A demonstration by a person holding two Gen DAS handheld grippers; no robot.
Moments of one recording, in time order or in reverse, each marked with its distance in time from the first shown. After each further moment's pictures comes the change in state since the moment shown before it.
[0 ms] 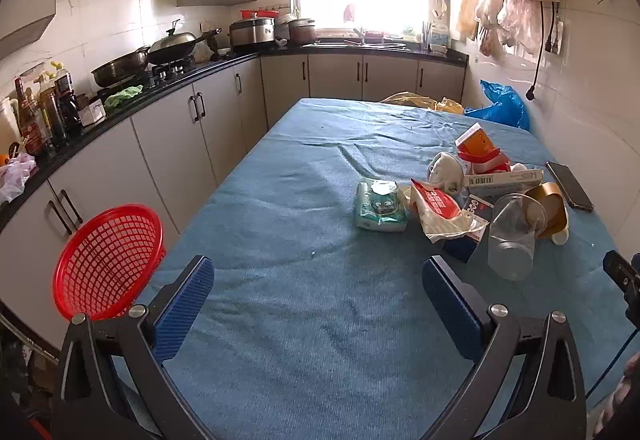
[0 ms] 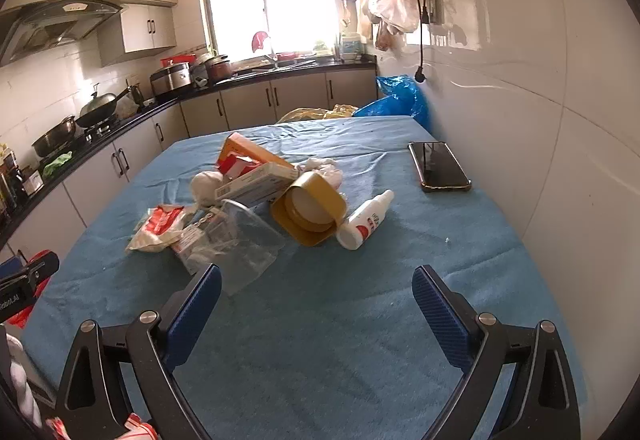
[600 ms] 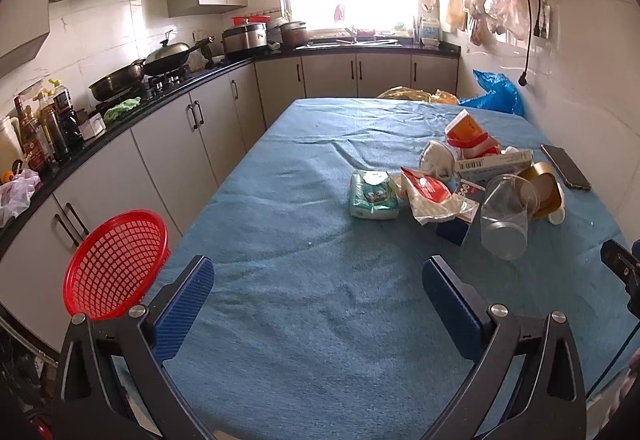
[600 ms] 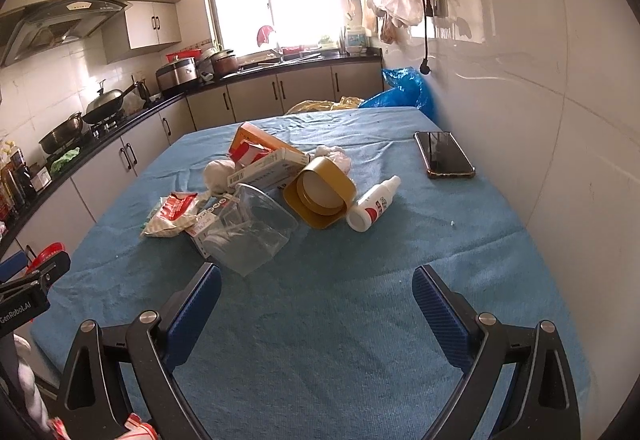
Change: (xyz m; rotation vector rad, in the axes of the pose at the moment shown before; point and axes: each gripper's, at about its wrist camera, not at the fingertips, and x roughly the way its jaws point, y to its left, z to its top) left arm -0.010 -0.011 -0.008 0.065 0.005 0.010; right arm -0.004 0.001 -0.009 0.017 0.031 0.020
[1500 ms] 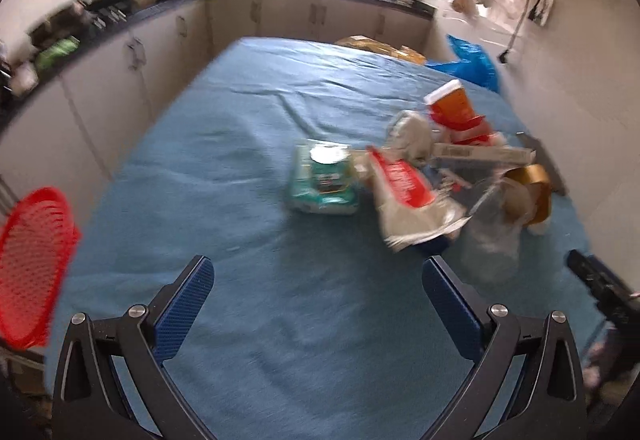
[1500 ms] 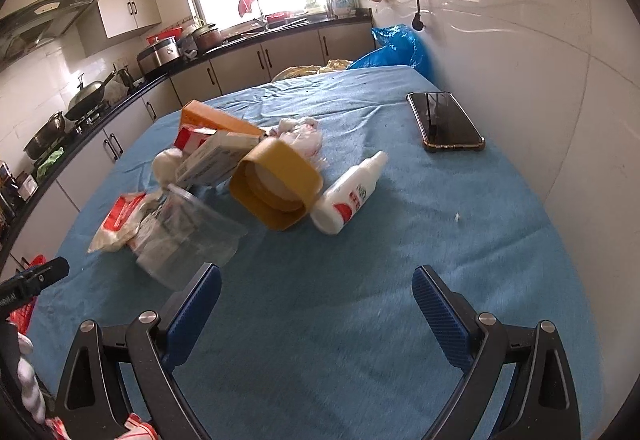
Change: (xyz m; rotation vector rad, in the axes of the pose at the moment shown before) left arm 0.091 -0.008 0.034 -0.083 0.249 -0.281; right arm 0.074 -0.046 0.029 0.065 0.135 0.022
